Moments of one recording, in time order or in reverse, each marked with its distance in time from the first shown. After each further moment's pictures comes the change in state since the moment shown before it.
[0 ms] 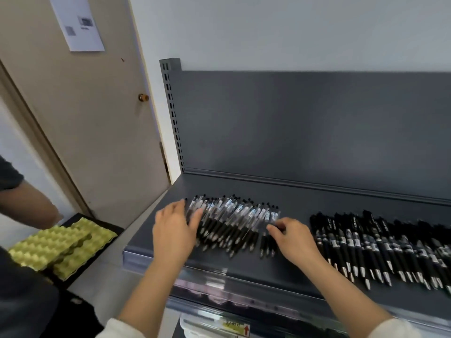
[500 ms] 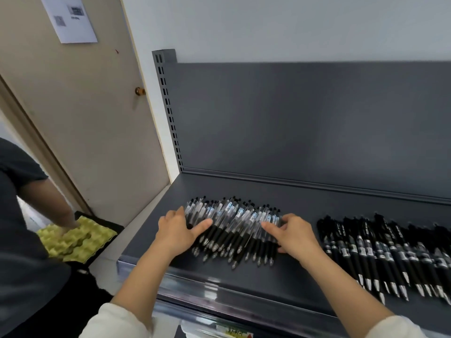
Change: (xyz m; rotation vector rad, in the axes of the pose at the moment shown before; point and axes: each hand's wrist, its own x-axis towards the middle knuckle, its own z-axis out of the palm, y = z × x) left_hand 0.038 -0.012 0.010 0.034 -0.498 -0.139; right_hand 0.022 -0.017 -0.002 0.226 -0.124 0.212
